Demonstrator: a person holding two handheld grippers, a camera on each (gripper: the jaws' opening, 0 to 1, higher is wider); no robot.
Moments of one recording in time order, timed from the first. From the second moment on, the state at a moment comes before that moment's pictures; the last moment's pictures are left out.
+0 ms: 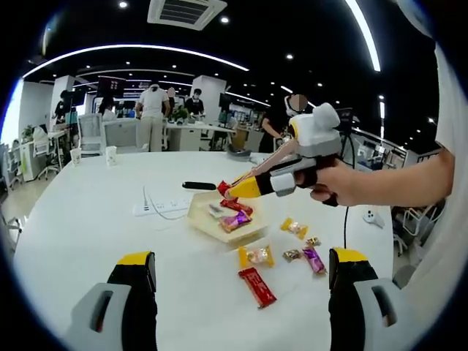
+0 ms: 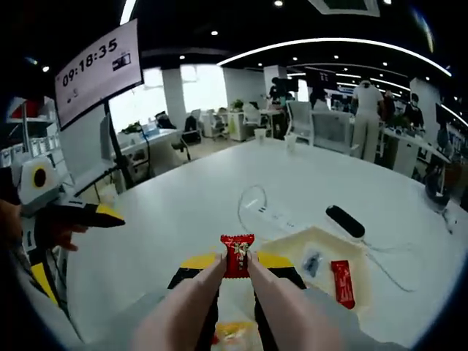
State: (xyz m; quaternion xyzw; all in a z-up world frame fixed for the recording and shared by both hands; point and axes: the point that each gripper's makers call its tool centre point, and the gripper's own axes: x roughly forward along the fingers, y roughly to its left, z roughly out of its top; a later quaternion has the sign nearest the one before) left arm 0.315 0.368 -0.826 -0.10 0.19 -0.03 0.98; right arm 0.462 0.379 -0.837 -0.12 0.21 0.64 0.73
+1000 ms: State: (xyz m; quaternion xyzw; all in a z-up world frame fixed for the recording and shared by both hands) left arm 0.306 0.379 -0.830 -0.09 0.21 -0.02 0.97; right arm 0.494 0.389 -0.827 -0.10 0.19 0.59 0.78
